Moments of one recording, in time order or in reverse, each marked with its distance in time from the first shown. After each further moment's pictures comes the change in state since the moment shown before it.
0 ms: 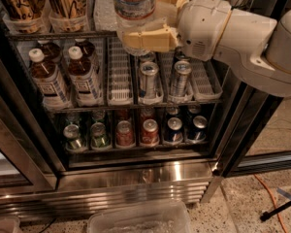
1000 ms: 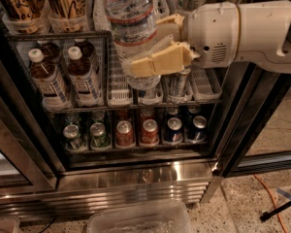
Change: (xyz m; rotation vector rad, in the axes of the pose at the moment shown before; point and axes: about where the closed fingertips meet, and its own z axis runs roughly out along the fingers) arm 0.004 0.061 -0.029 -0.315 0.184 0.203
